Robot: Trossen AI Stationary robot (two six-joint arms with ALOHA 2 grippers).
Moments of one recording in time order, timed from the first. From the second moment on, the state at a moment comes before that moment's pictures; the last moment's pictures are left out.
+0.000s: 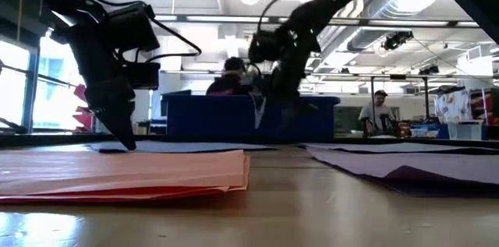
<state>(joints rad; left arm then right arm) 0.18 1.33 0.46 -0.28 -0.05 -0.23 -0.44 2.10 1.48 -0.65 -0.19 0.62</state>
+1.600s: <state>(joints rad) 0.18 1.34 0.47 -0.24 -0.04 -0.23 -0.39 2.09 1.34 -0.01 -0.44 0.91</state>
